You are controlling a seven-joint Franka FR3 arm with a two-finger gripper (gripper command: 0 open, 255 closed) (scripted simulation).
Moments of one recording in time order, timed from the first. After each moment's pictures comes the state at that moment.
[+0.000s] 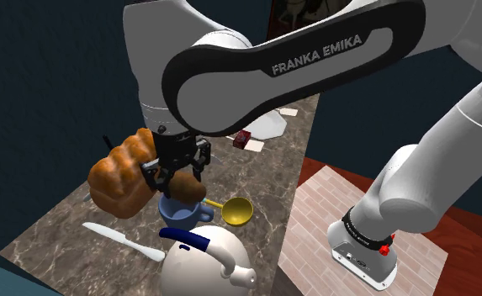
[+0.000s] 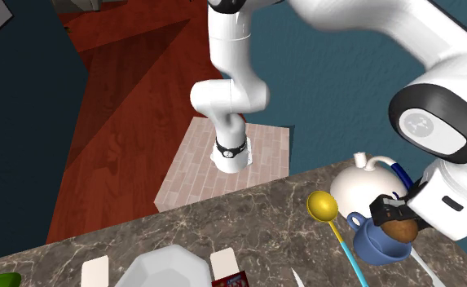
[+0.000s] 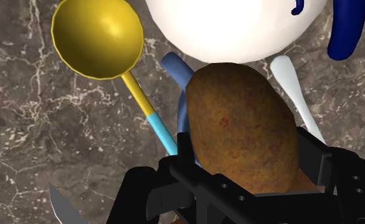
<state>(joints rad) 0.22 -0.05 0.63 -2.04 0.14 1.97 0.77</state>
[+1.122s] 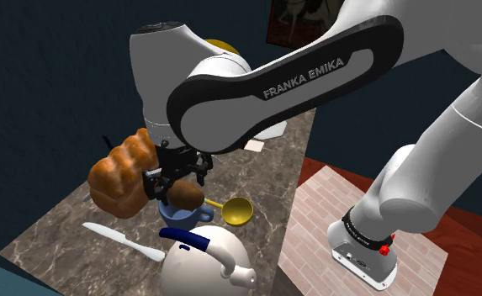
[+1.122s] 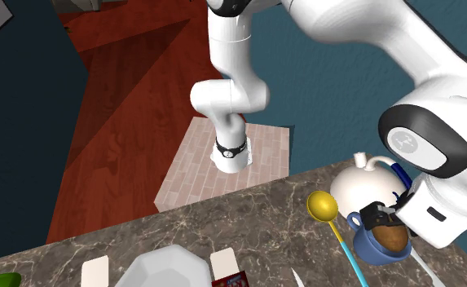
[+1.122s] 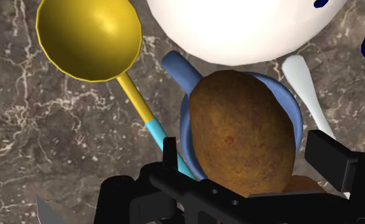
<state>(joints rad) 0.22 -0.02 0.64 -2.09 0.13 2.04 0.78</state>
